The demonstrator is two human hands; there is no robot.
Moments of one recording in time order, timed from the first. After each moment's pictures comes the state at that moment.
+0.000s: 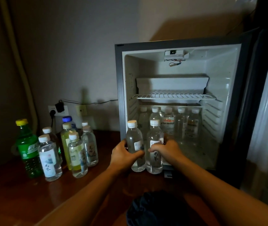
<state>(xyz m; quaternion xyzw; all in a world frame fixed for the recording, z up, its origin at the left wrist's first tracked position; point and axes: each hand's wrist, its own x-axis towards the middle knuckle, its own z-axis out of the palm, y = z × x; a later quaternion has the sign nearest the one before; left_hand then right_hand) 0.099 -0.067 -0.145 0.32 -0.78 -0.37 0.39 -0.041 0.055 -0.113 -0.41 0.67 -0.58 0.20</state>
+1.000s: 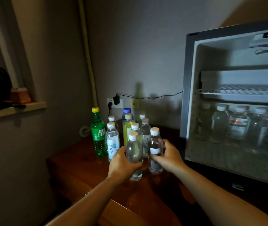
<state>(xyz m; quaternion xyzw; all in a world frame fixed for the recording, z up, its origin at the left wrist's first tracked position) 0.278 -0.118 -0.175 0.50 -0.73 -0.23 0.40 0.092 -0.077 -0.164 -0.53 0.69 -0.47 0.17</state>
